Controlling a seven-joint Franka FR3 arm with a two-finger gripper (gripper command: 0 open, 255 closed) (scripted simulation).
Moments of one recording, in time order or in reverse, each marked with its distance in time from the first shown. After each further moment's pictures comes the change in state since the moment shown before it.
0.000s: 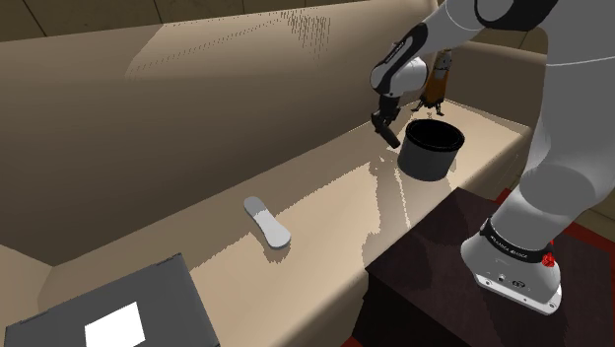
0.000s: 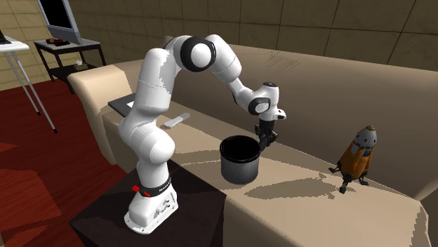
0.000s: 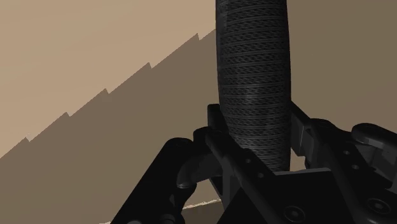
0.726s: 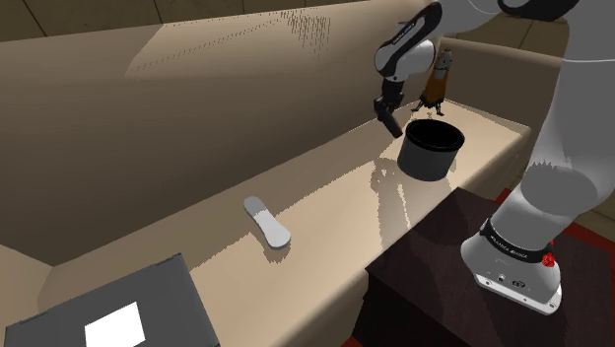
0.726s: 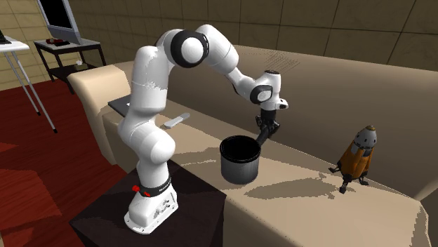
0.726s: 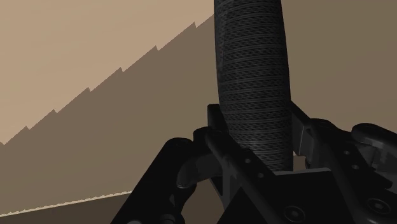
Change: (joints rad) arm 0.024 -0.110 -0.032 0.013 -0.055 -0.118 0.036
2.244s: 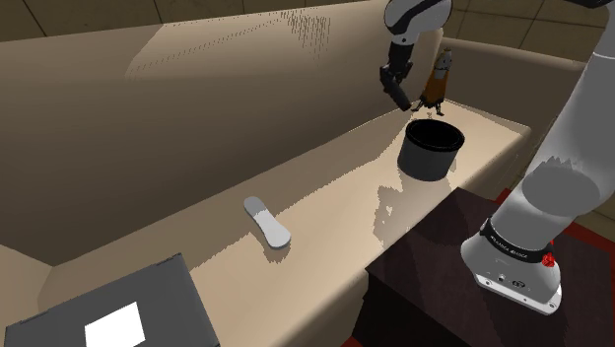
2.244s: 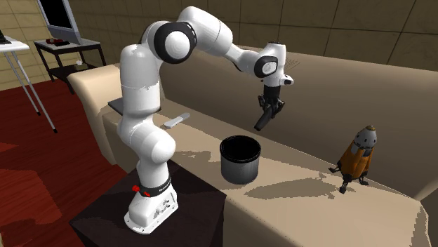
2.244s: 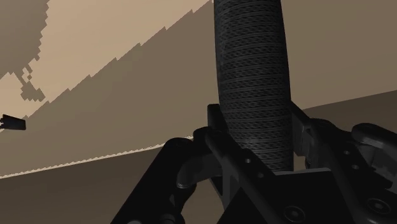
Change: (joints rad) arm 0.022 -0.166 -0.027 0.115 -0.083 -0.271 0.052
